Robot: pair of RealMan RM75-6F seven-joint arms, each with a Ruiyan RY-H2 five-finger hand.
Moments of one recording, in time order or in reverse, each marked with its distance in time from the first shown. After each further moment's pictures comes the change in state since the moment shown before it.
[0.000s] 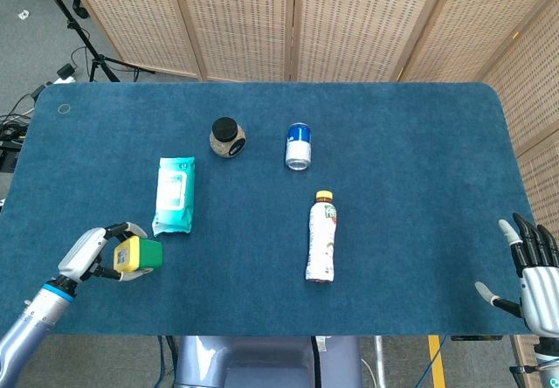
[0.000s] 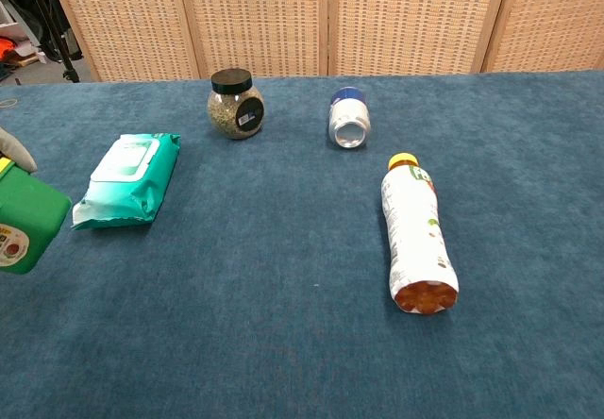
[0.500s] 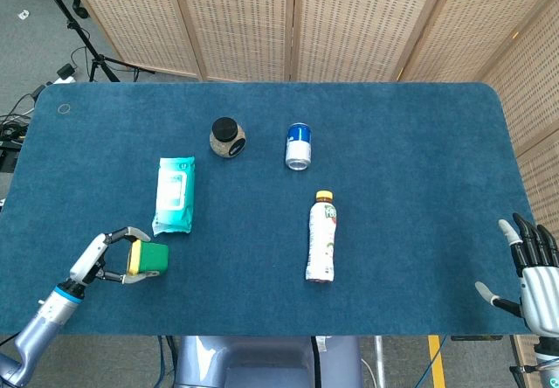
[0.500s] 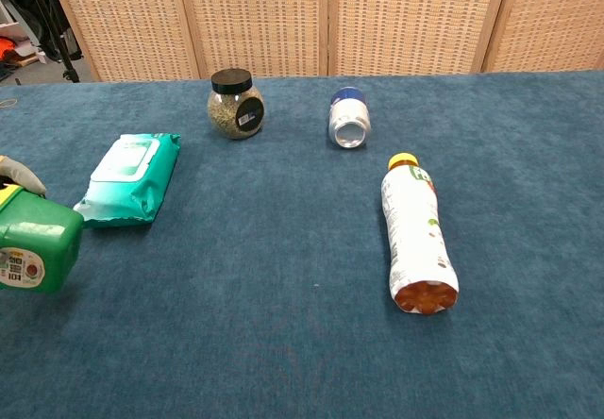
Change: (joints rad) left arm 0.046 -0.405 0.050 0.736 0.131 0.240 -0.564; right arm 0.000 0.001 0.002 0.000 0.002 0.000 0.003
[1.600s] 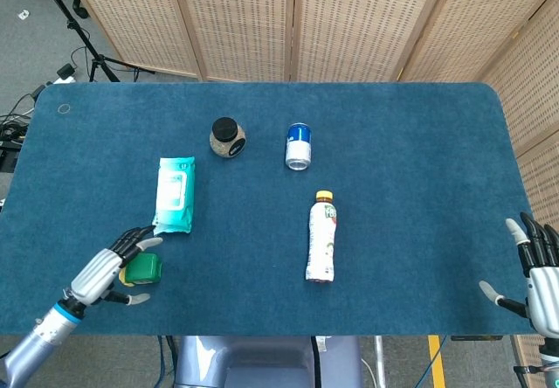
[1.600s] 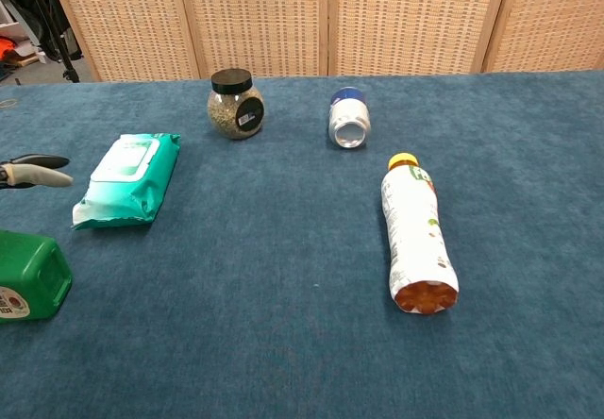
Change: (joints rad) left arm -0.028 0.271 0.077 -0.565 0.032 -0.065 0.803; right arm -0.009 0.014 0.006 -0.008 0.005 0.015 0.027
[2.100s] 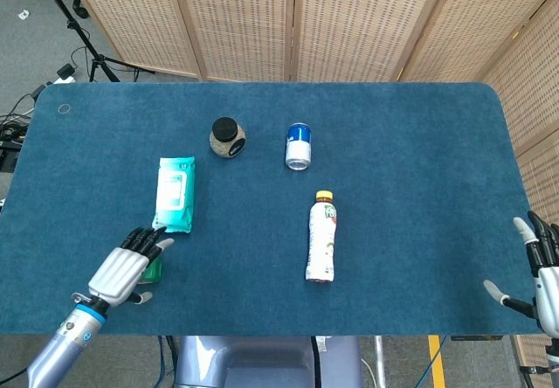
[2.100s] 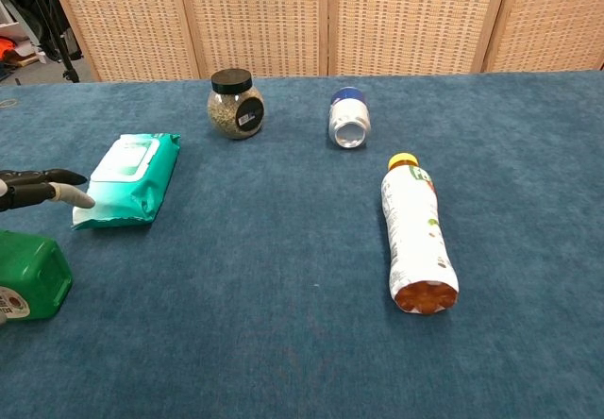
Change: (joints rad) left arm -0.048 0.149 -0.095 -0.605 -0.472 -0.271 1.000; right arm -0.005 0.026 0.005 -0.002 0.007 0.007 0.073
